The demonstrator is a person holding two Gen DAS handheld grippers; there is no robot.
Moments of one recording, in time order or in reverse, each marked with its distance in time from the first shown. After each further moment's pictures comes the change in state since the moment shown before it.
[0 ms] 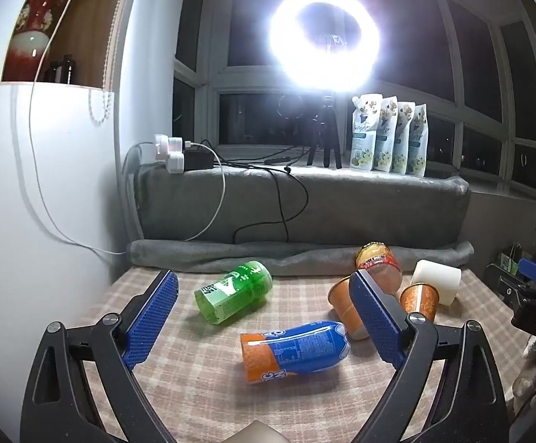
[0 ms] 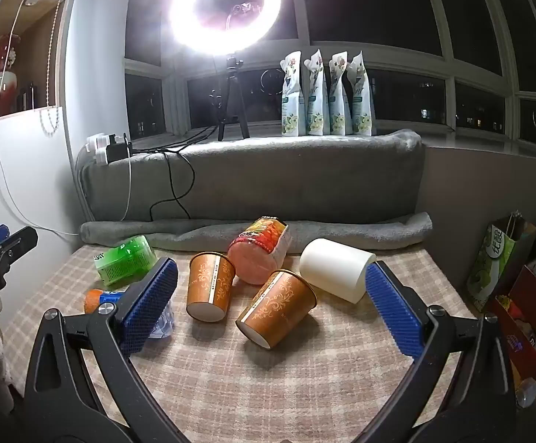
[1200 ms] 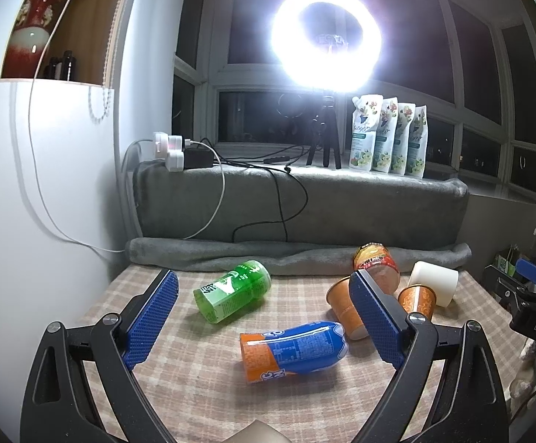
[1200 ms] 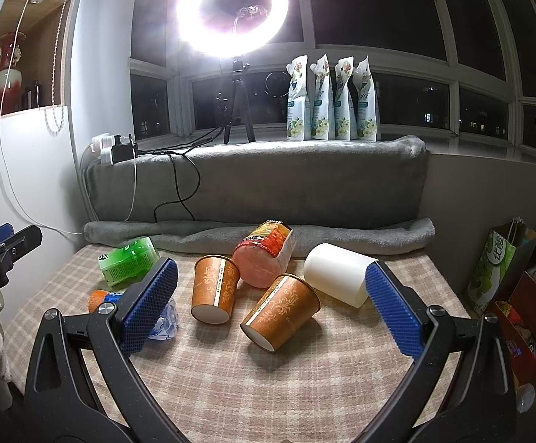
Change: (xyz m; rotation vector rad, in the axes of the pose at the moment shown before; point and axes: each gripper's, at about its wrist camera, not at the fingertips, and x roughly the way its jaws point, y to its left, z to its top) left arm 0.001 -0.009 -0.005 -0.008 0.011 0.002; right arm -0.002 0.004 0.002 -0.014 -0.009 0.003
